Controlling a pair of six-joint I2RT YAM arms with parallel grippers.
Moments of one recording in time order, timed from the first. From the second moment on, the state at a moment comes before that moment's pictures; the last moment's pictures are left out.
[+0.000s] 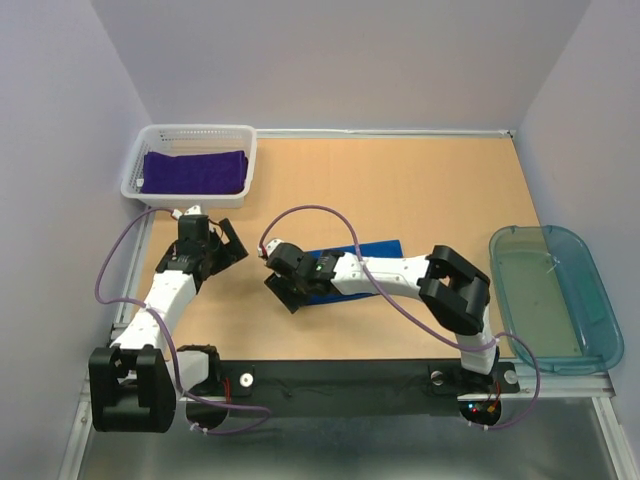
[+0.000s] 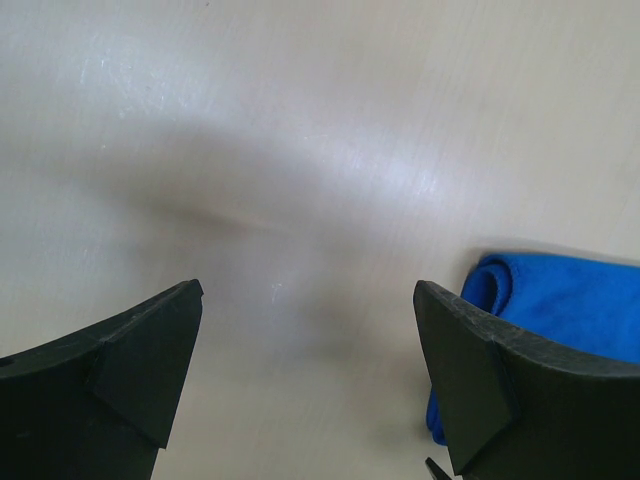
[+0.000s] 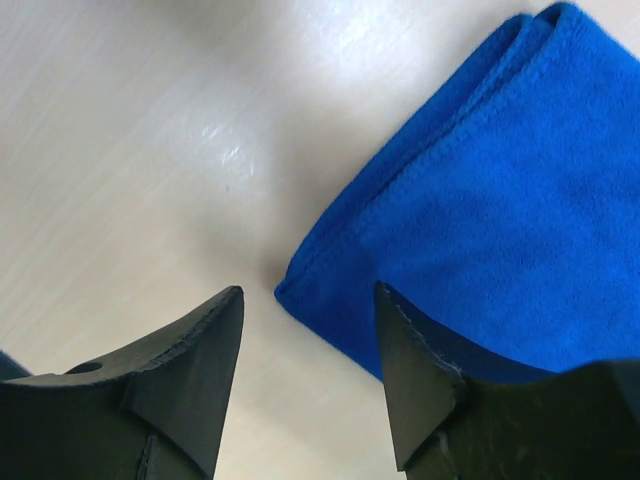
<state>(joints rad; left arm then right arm) -0.04 1.08 0.62 -0.39 0.02 -0.53 1.14 1.96 1.40 -0.44 0.14 0.28</state>
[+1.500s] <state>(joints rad) -0.33 1.21 0.41 0.01 0.34 -0.91 1.07 1.80 1.11 -0.09 0.17 0.44</state>
